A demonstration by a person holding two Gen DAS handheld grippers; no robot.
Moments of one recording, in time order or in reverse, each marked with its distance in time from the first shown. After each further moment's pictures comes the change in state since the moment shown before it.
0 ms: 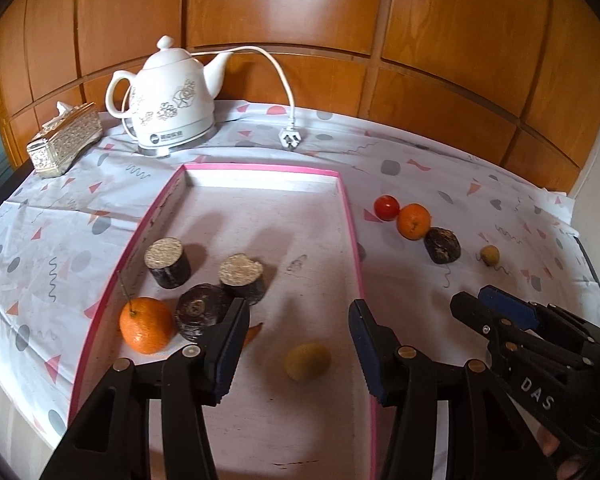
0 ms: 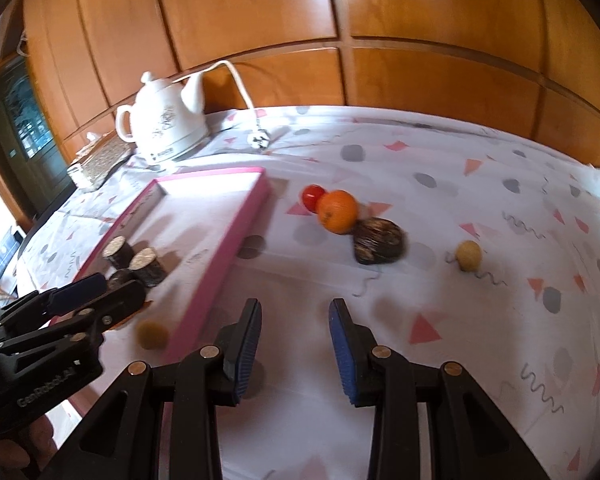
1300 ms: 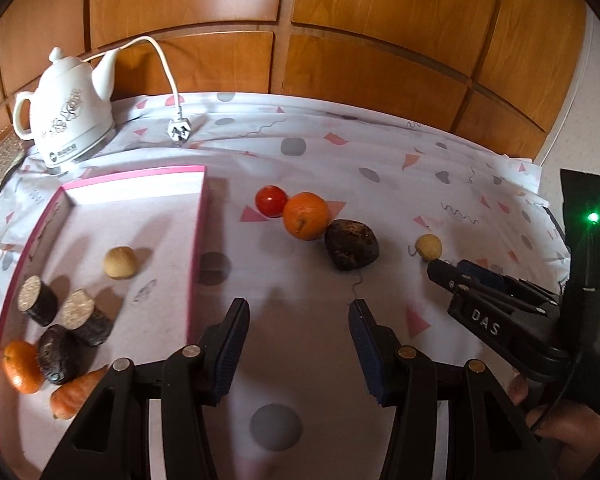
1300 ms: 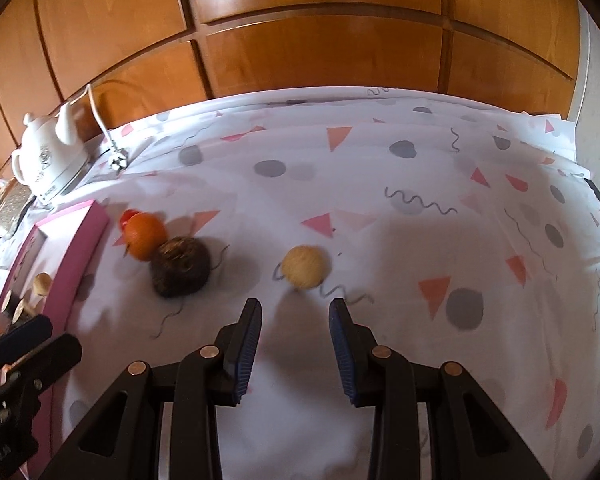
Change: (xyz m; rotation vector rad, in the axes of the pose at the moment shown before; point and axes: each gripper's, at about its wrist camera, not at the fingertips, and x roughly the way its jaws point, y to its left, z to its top) left arm 0.053 -0.092 0.020 0.100 0.080 -0.139; right arm 0.033 -0.117 0.016 0.168 0.036 -0.202
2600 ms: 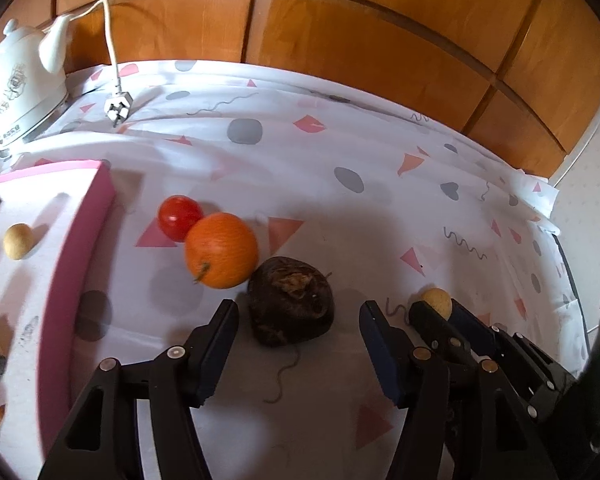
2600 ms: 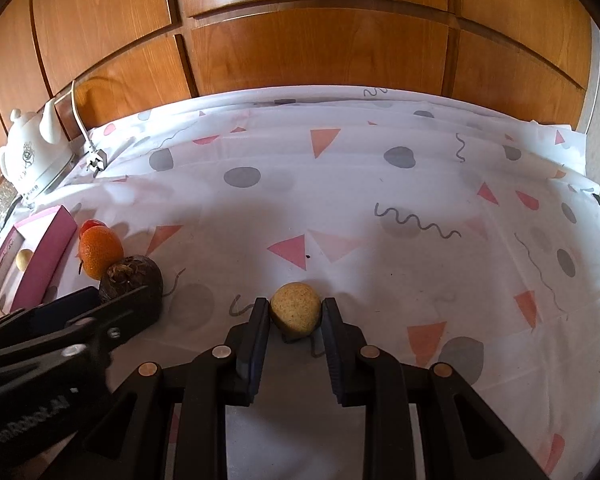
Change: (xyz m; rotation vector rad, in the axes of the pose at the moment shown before) left arm 0.082 -0.042 0.037 -0.100 0.078 -0.029; right arm 0.028 -0.017 0.014 -0.032 -0.016 -0.007
